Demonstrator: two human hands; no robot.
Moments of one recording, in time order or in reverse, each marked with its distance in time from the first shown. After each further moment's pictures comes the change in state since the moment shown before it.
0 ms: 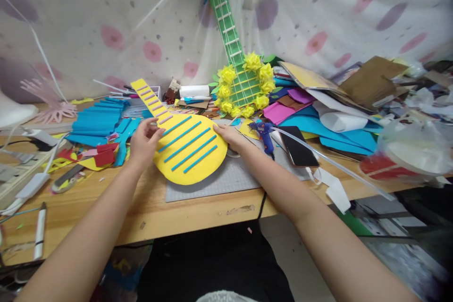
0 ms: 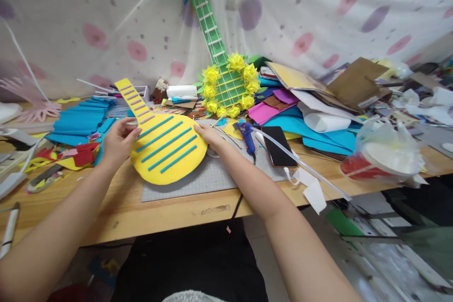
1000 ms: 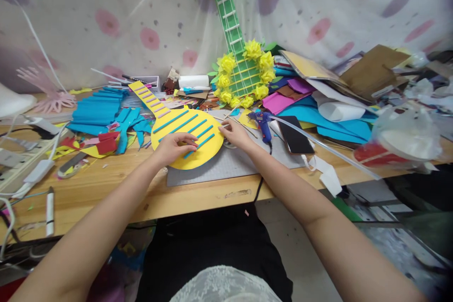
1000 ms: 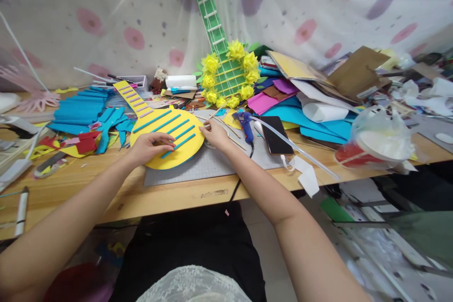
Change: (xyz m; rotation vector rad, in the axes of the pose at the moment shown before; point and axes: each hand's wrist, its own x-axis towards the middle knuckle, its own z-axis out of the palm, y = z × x) left_hand -0.045 0.036 0.028 -0.156 -0.674 -0.164; right_hand -0.039 0.016 -0.019 -0.750 0.292 -0.255
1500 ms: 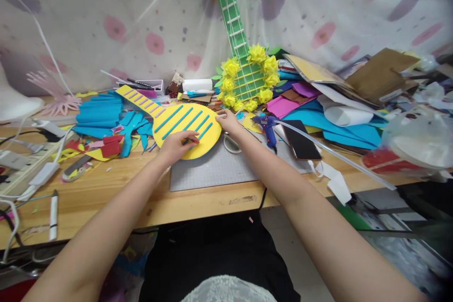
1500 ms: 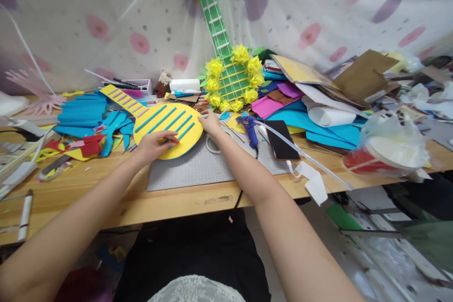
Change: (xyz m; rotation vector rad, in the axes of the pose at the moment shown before) left_hand 0.018 -0.018 -0.006 0.205 0.090 0.189; right_hand 0.074 -0.007 0.029 0.114 0.100 0.131
